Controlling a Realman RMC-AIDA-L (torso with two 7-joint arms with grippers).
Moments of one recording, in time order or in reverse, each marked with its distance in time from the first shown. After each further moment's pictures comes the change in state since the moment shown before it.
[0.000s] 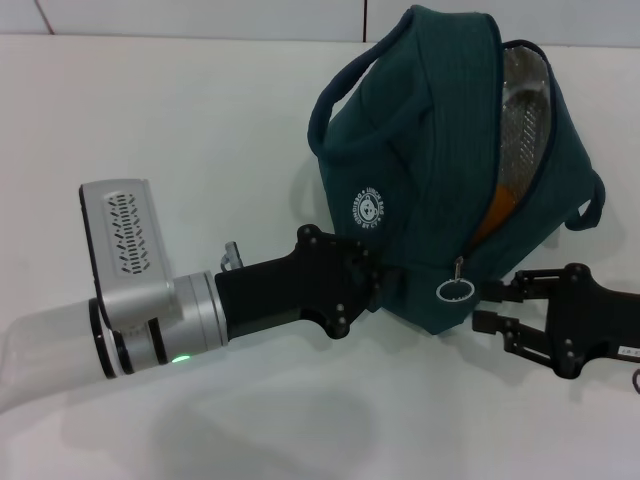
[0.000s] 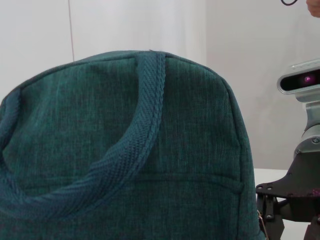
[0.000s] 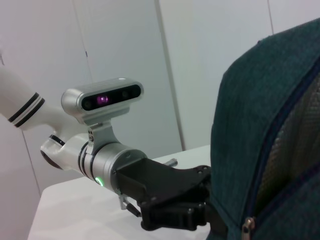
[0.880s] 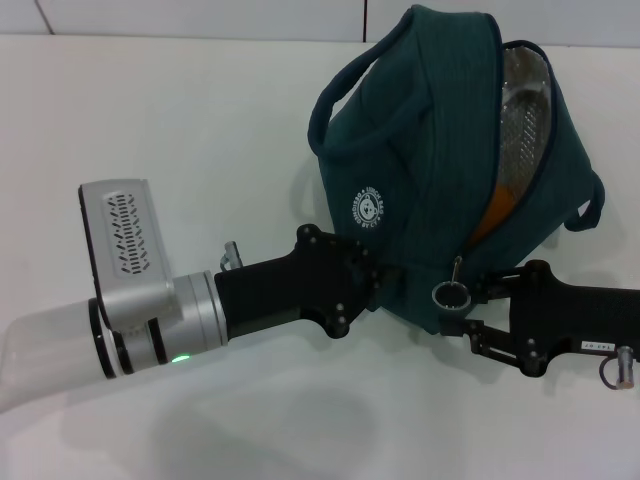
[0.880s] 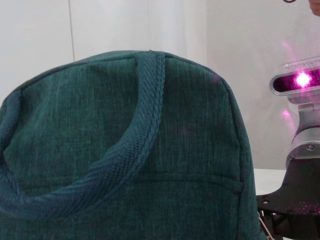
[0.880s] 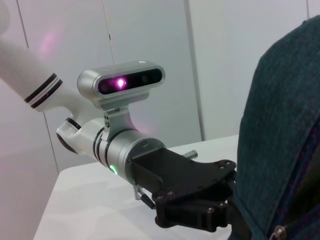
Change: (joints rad) left arm 0.000 0.000 -0.003 0.000 0.000 0.000 0.002; right arm 0.055 -0.001 0.002 -0.071 -0.059 0.078 -0.027
